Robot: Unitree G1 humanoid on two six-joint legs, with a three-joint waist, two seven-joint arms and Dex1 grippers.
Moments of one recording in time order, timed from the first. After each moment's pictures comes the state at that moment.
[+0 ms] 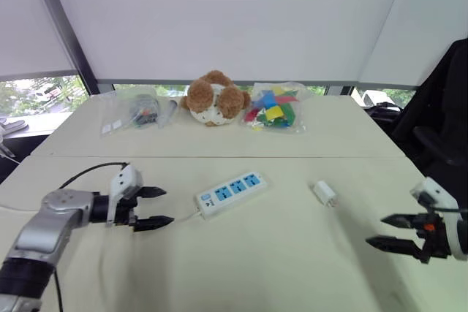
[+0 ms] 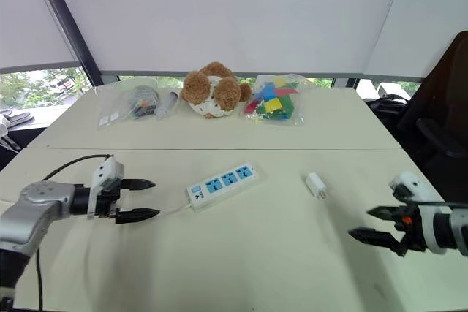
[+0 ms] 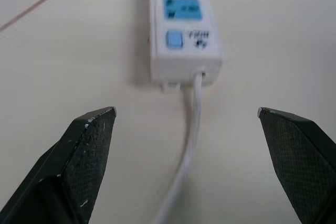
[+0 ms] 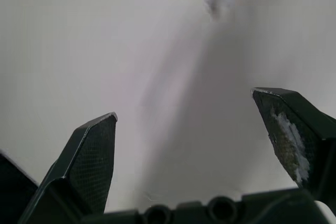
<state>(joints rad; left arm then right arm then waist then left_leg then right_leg) -0.41 0.79 0.00 0.15 -0.37 0.29 -1.28 0.06 -1.14 -0.49 -0.30 0.66 0.95 1.06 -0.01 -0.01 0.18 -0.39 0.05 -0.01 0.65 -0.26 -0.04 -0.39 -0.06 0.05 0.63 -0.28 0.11</state>
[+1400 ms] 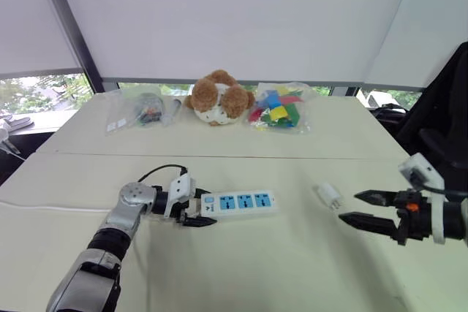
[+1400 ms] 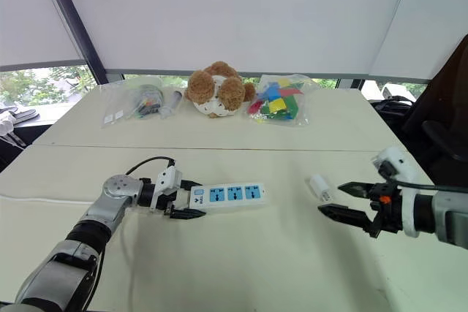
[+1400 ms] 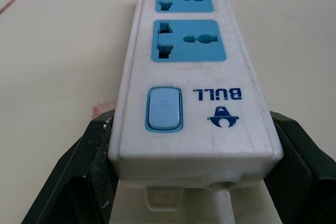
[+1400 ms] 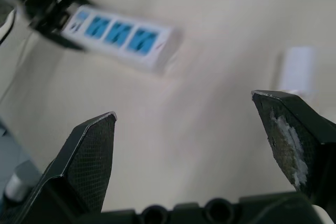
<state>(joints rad) -0.73 0.49 -0.21 0.76 -0.11 -0.30 -1.43 -0.07 -1.14 -0.54 -0.40 0.89 1.12 0.83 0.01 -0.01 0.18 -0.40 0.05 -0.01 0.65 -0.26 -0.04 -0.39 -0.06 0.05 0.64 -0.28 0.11</state>
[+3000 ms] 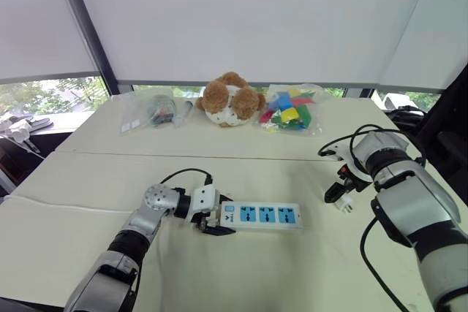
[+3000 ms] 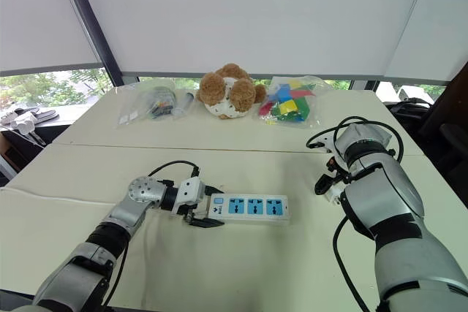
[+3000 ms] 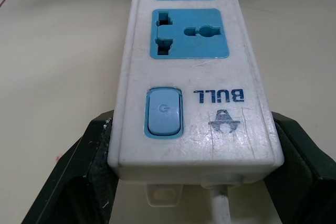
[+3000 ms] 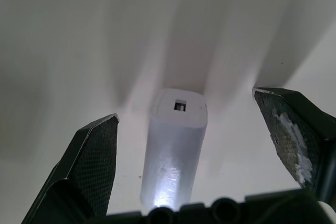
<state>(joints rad) -0.68 0.36 -0.26 0.66 -0.01 -0.33 -1.31 -1.36 -0.60 0.55 1.36 -0.34 0.75 1.29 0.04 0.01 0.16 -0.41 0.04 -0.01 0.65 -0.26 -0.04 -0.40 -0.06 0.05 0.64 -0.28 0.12</state>
